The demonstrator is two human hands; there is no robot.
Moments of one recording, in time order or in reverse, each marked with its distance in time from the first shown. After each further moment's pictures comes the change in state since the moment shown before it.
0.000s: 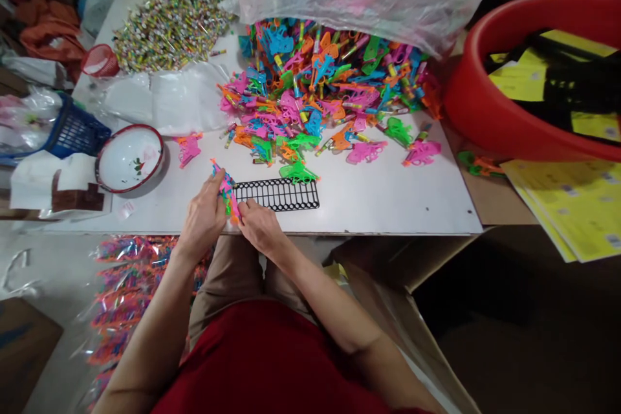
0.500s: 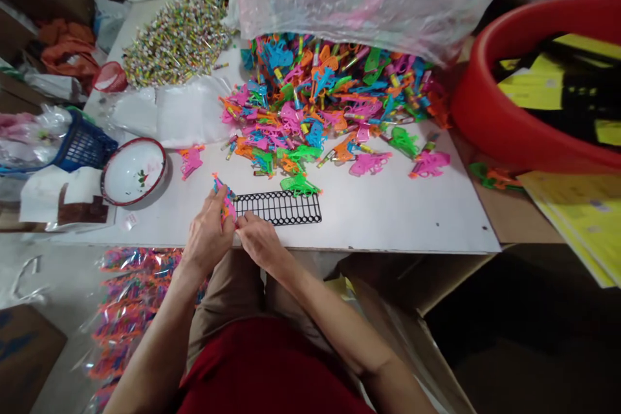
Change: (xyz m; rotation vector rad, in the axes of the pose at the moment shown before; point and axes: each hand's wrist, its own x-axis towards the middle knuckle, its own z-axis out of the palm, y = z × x) left_hand -0.002 0.007 0.010 0.105 0.007 -0.062; right_hand 0.005 0.003 -0.006 0.026 -0.079 -0.047
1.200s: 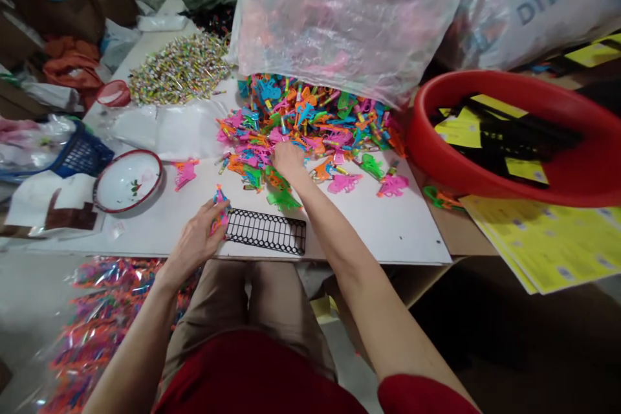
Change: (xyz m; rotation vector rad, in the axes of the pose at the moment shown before) left_hand 0.001 -0.012 -0.006 -0.123 -0.082 0.123; right_hand 0.089 0.110 -0.132 -0.206 0.273 0.361
